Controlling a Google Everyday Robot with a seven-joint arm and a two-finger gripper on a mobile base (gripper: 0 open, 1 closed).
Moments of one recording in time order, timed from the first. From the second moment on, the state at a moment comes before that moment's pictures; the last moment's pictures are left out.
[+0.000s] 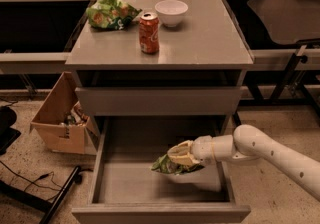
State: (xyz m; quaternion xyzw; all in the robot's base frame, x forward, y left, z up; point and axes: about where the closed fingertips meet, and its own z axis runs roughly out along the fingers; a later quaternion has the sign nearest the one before) arm 0.529 -0.055 0.546 -0.50 0.66 0.40 0.39
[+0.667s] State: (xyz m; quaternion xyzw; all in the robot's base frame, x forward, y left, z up) arm 0.529 -0.055 0.546 -0.50 0.66 0.40 0.39
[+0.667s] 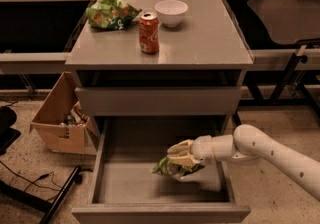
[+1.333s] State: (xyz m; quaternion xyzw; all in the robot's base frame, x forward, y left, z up) arm 0.520 -0.056 0.559 -0.52 0.66 0.38 0.40
